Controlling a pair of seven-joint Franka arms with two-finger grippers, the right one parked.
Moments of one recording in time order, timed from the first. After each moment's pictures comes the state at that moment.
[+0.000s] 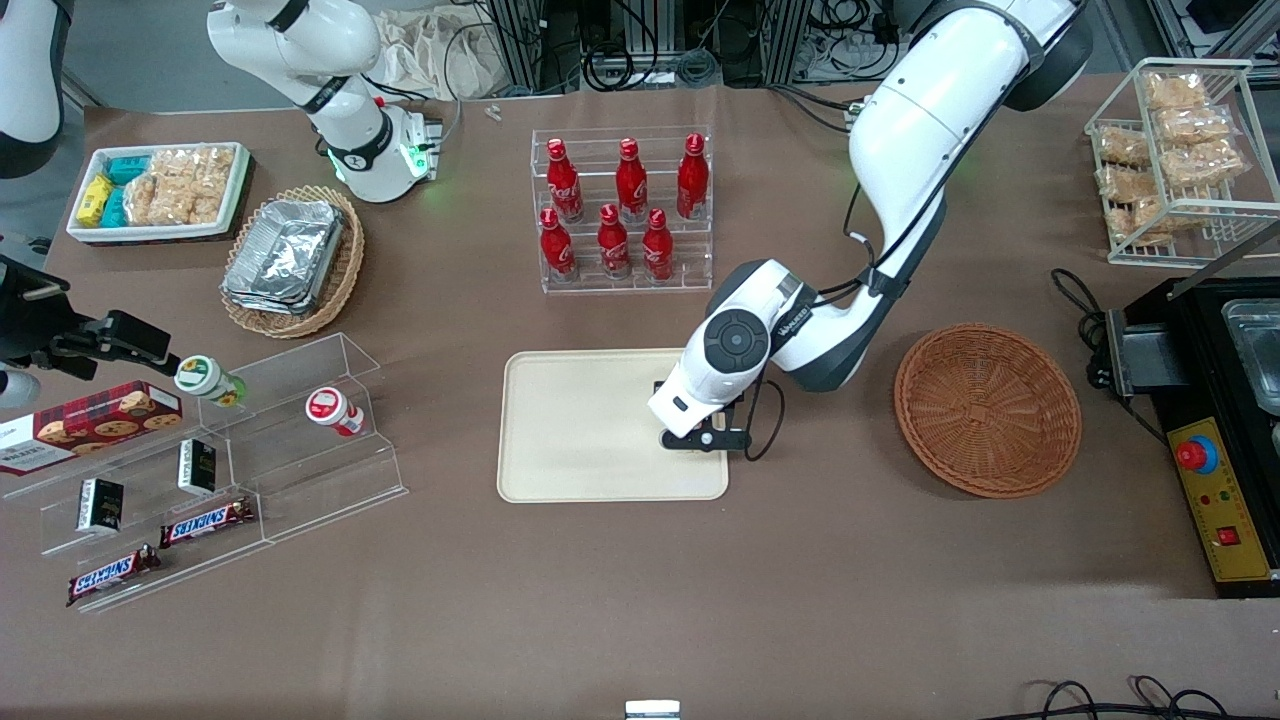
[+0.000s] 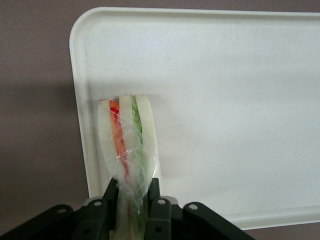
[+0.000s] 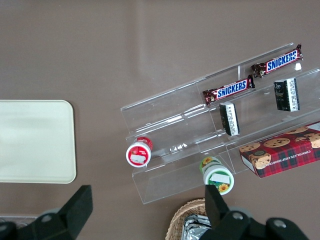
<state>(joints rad) -0.37 0.73 -0.37 -1.52 0.10 2.20 -0.70</state>
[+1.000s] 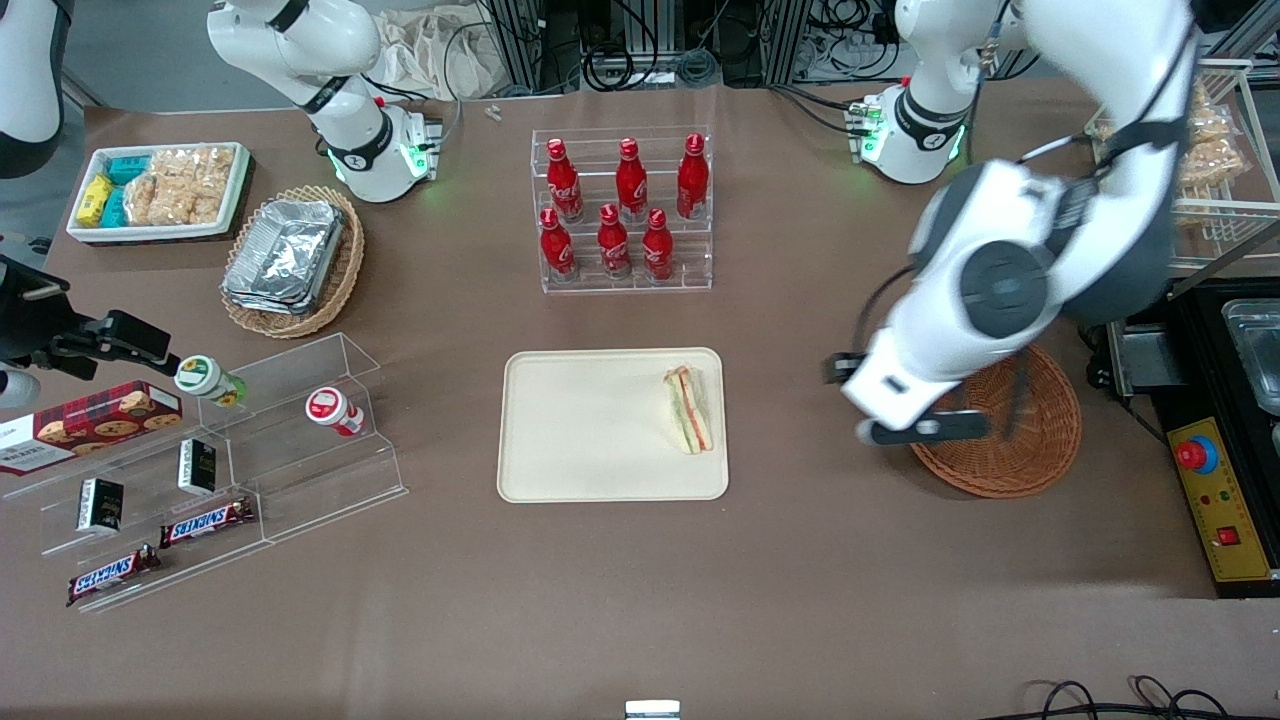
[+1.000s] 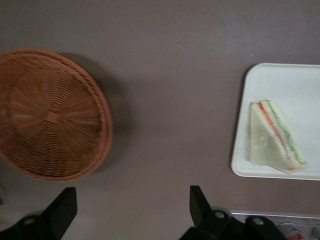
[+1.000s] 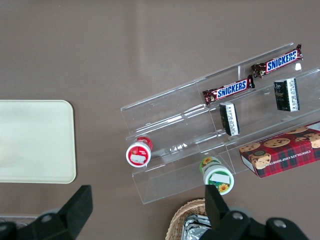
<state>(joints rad) -0.04 0.33 -0.35 -1.48 0.10 1.64 -0.43</state>
